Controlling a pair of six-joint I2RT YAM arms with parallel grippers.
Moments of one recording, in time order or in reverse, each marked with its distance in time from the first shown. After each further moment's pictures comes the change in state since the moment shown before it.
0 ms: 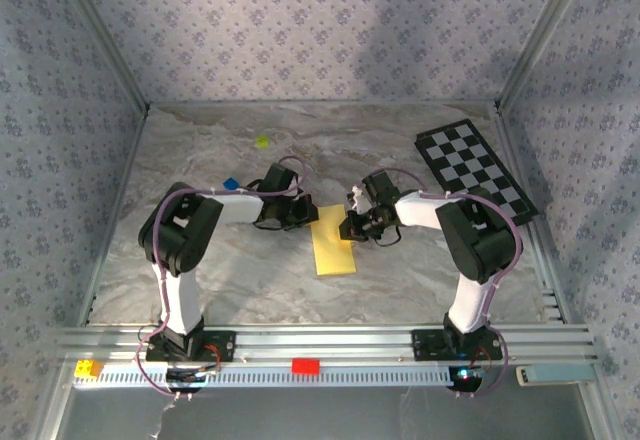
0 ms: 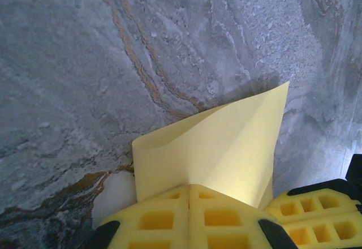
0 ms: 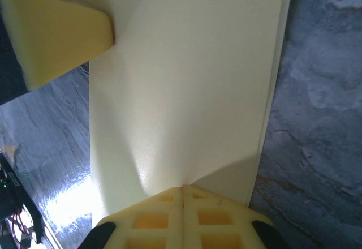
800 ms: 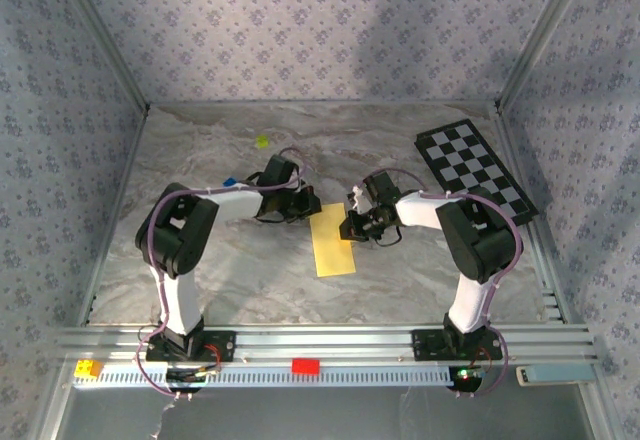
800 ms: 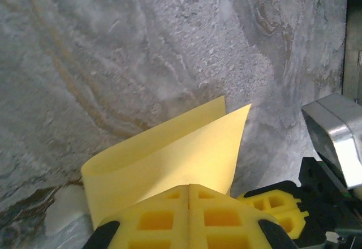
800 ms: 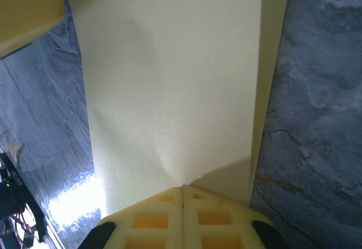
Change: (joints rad) left arm 0.006 -0.014 0.066 -0.030 0.028 -0.003; right arm -0.005 0.000 -0.005 0.008 -0.010 0.000
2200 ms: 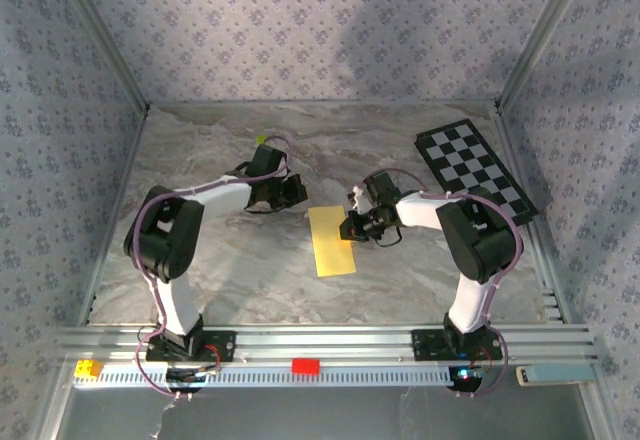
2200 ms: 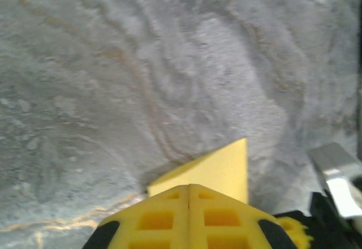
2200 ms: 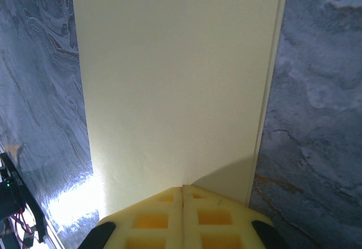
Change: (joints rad) left arm 0.060 -0.088 0.032 -0.116 -0.115 0.033; right arm -0.001 -0.002 -0.006 0.009 -0.002 0.000
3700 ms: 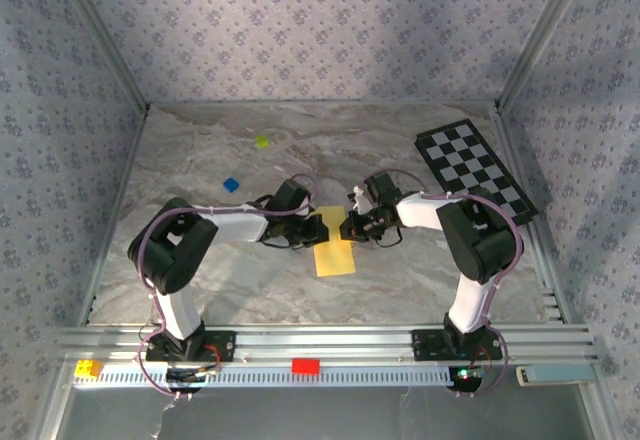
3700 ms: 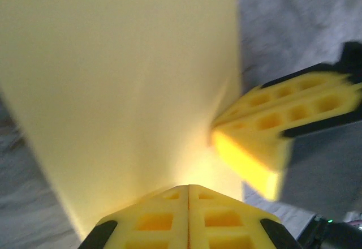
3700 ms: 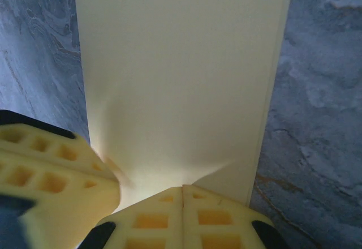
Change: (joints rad) left arm -0.212 -0.029 -0.234 0.140 0.080 -0.109; right arm -0.003 -0.004 -0.010 0.014 -0.006 0.000
